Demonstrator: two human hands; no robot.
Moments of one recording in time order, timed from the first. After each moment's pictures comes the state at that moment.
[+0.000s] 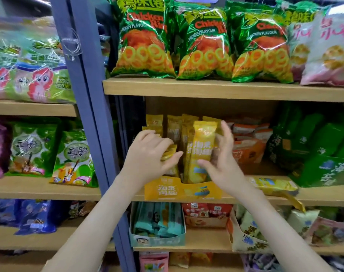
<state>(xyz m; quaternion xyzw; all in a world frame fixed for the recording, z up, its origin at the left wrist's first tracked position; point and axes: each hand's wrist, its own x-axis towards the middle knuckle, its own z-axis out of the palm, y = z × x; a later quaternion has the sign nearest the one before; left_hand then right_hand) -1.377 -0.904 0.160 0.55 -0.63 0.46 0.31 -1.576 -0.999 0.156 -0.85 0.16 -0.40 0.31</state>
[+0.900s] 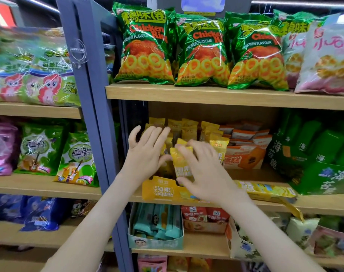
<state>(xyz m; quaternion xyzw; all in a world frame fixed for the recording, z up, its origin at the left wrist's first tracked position) -1.369 -0.909 0.153 0.63 -0.57 0.50 0.18 -1.562 -0.987 0.157 -0.94 0.11 -0.32 -0.06</state>
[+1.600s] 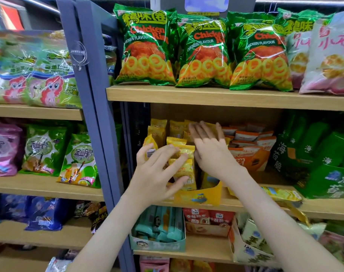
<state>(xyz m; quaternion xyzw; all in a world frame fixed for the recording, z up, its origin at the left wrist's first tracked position) -1.409 -0.892 0.139 0.54 -0.62 0.49 0.28 -1.543 -1.030 0.184 -0.93 0.22 -0.26 -0.16</state>
